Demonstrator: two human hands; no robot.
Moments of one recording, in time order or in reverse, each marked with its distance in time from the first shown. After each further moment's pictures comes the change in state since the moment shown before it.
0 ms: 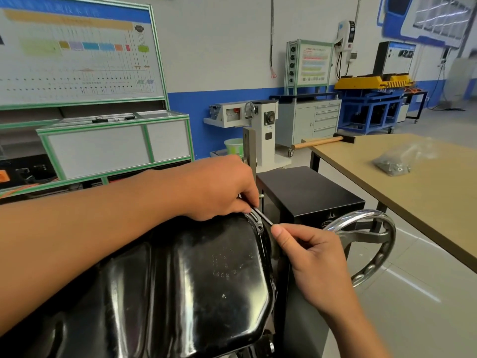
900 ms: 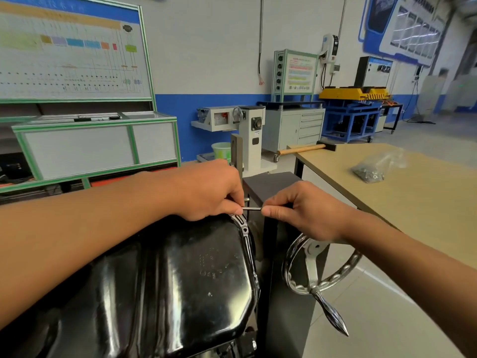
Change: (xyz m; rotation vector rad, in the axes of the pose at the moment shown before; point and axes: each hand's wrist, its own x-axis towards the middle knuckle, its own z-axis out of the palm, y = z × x) left_hand 0.004 -0.002 0.002 -0.082 -0.013 -0.041; right_hand 0.081 -0.057 -0.046 -0.634 -0.663 -0.117
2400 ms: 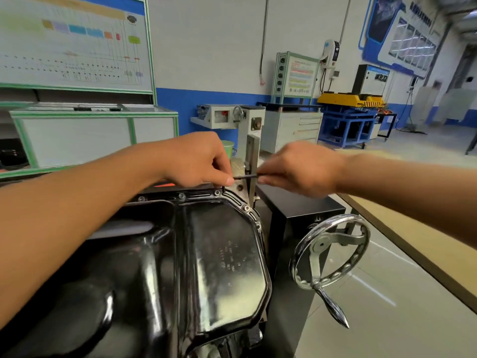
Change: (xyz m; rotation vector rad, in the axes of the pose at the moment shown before) left_hand -0.026 -0.029 -0.034 -0.210 0.108 -0.145; right_hand 0.050 -0.046 -0.042 -0.807 -0.132 -0.350
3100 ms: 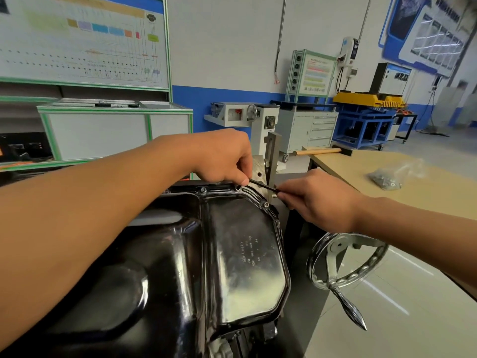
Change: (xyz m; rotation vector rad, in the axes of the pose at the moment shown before) left_hand 0.002 -0.001 -0.002 0.167 -0.070 0.016; right_hand -0.014 -0.029 0.042 0.211 0.125 0.158
